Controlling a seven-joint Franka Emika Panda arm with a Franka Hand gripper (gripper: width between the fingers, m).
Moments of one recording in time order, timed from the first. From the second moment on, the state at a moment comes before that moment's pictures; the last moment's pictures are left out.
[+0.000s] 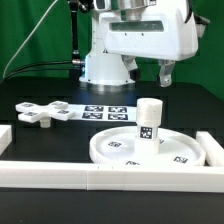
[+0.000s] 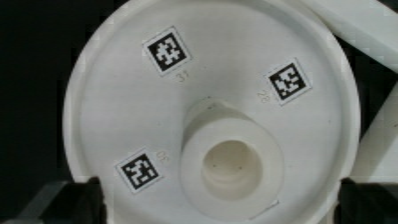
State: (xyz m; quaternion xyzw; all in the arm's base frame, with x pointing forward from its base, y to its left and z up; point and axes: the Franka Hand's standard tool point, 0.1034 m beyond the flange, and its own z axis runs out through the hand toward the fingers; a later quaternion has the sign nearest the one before) arm 0.550 0.034 0.125 -0.86 0.50 0.06 0.08
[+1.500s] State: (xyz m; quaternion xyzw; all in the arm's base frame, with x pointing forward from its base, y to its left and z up) arm 0.509 -0.016 0.111 -1.00 -0.05 -0.01 0.05
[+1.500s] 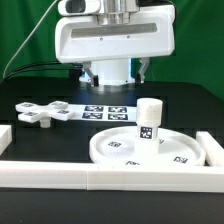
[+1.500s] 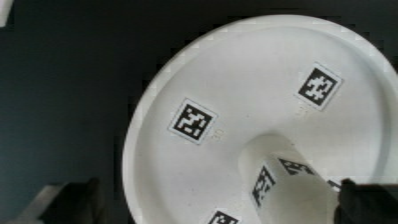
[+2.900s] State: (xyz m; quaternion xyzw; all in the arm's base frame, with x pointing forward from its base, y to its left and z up) arm 0.445 -0.162 0.069 -0.96 -0.27 -0.06 -0.02
